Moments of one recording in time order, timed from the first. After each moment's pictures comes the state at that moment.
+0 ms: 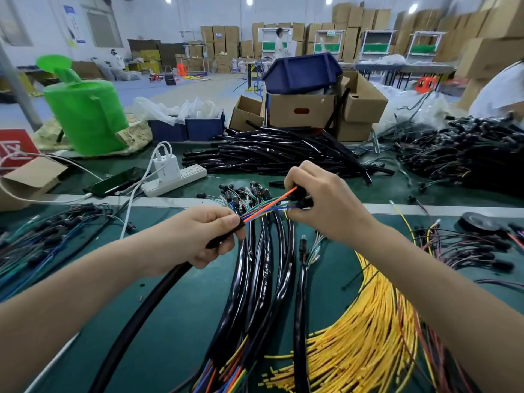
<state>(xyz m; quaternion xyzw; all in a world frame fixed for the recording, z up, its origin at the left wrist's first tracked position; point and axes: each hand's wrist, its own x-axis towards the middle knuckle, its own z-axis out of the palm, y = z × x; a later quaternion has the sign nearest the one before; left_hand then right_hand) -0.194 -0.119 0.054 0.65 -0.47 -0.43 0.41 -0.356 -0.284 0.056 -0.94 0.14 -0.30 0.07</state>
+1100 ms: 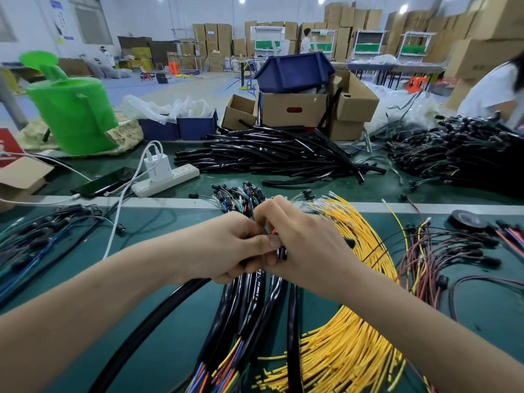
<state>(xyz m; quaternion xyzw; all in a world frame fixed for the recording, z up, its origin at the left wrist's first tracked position) -0.238 -0.134 0.068 0.65 -0.53 -0.46 0.30 -0.373 -0.225 0.039 -0.96 0.12 -0.26 0.02</state>
